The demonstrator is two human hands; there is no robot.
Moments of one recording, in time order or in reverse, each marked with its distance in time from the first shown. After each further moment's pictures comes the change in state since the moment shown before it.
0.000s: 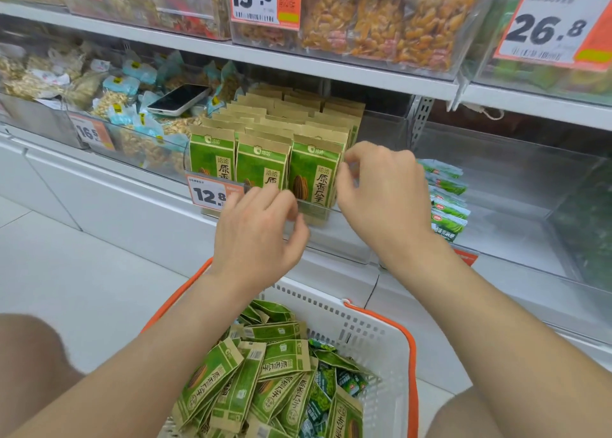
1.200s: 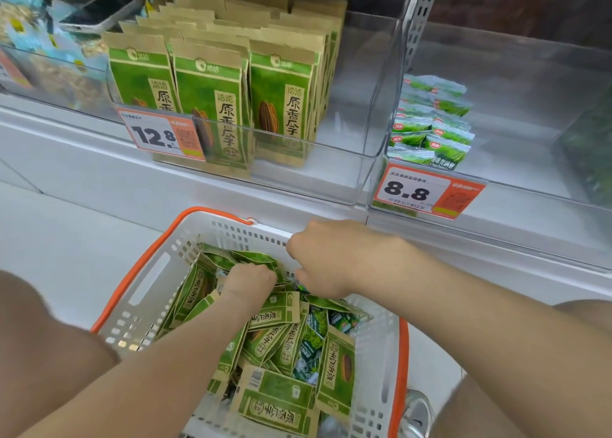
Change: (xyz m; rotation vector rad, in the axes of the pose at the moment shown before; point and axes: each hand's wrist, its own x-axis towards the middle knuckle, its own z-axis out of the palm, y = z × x) left_hand -0.157 -0.021 0.150 0.499 -1.284 0.086; right_hand -0.085 0.002 0.041 -0.237 -1.169 -0.353
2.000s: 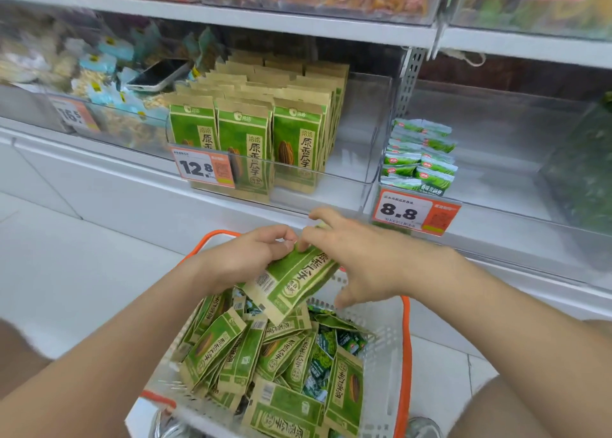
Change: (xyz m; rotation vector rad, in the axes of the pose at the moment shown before) left_hand -0.100 -0.065 -0.131 -1.572 0.011 0.157; right_hand -0.046 0.029 -0.008 0.041 0.206 -0.152
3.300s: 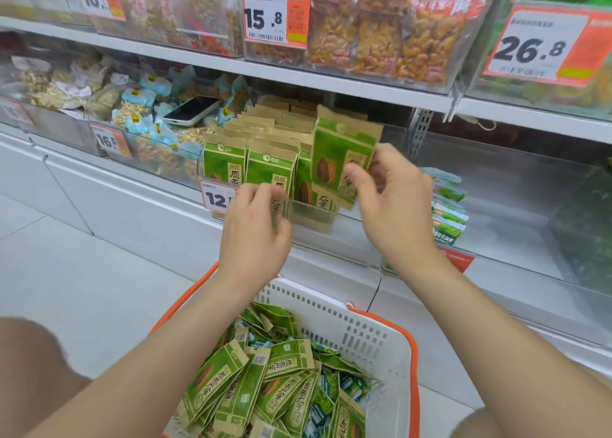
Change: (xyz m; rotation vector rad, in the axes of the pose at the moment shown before) left_hand -0.004 0.046 -0.015 0.516 0.990 0.474; right_hand 0.036 0.004 -0.061 0.567 1.222 0.213
